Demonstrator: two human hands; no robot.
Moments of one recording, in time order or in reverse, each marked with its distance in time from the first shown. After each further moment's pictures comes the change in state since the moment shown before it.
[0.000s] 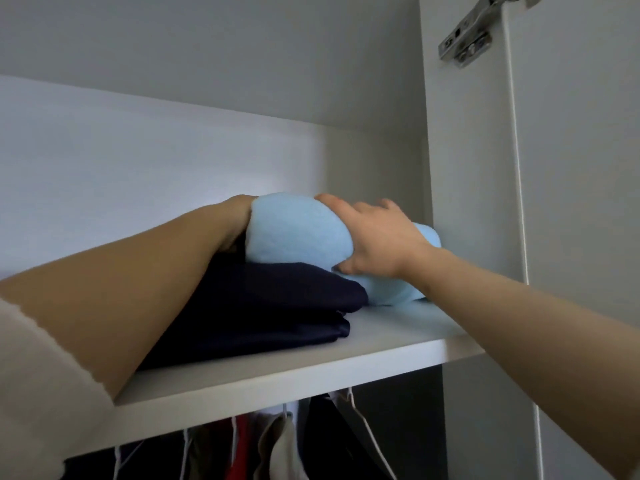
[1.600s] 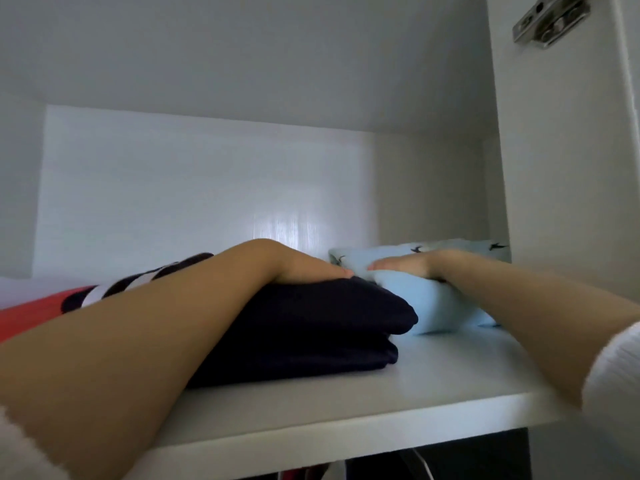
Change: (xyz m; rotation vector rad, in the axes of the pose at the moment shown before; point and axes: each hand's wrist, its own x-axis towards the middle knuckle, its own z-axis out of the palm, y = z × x) left_hand -0.011 -0.012 0.013 0.756 -0.504 -0.152; right_hand 0.068 0.048 0.062 0.346 -0.695 0.410
